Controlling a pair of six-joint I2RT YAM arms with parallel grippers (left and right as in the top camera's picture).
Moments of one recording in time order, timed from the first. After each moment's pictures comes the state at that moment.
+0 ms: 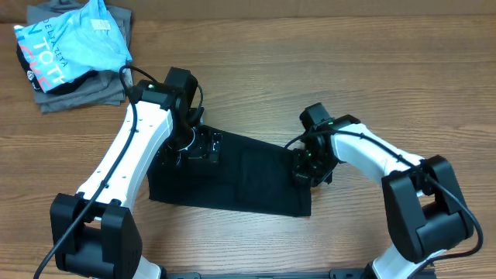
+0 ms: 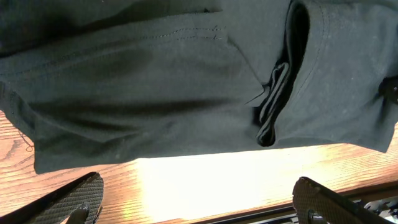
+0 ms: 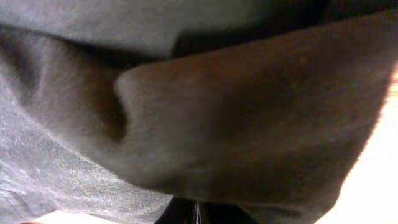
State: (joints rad) left arm -0.23 1.71 1.39 -1.31 0.21 -0.21; right arm 0.36 1.83 1.04 -0.84 -0.36 0.54
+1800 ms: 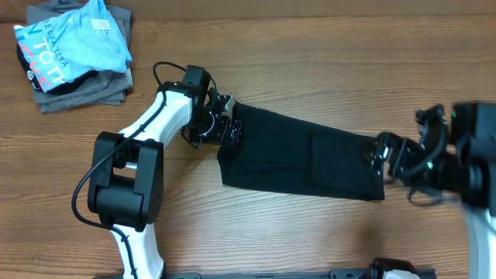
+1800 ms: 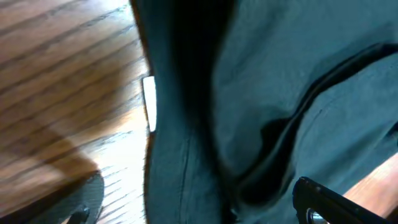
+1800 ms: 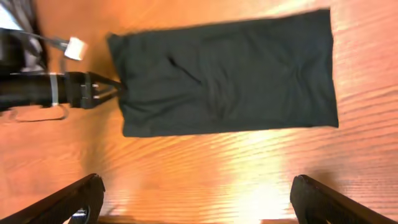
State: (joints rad) left arm -0.23 2.05 1.39 -0.83 0.47 0.04; right arm -0.13 1.08 1.39 -1.46 -0.38 0.26
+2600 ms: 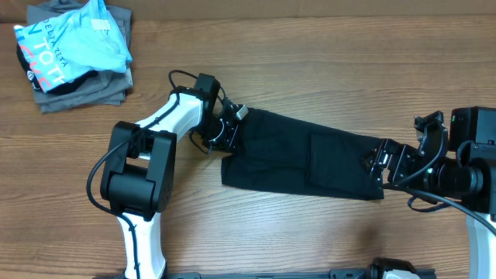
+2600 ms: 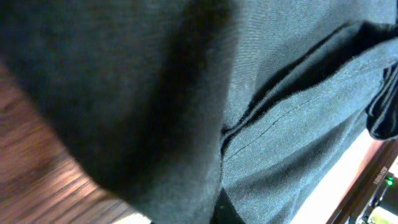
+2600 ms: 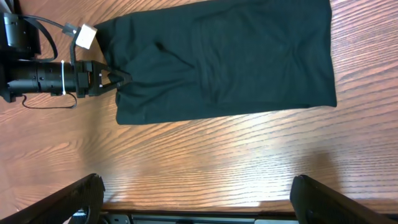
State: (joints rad) left arm -0.28 2.14 1.40 -0.83 0.62 0.07; right arm -0.13 1.10 1.39 -1.52 -0.38 0.25
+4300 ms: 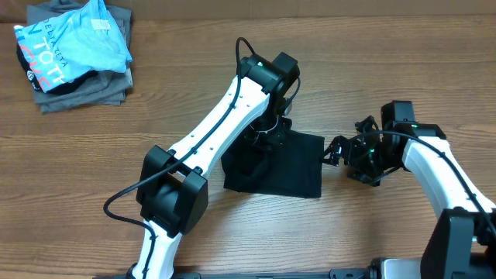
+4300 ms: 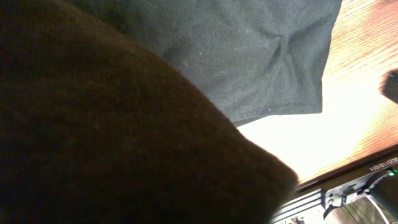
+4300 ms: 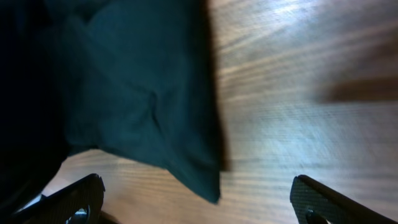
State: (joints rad) left arm -0.63 2.15 2.00 -1.49 0.23 -0.27; right arm -0.05 1.56 0.95 -0.90 -0.54 0.24
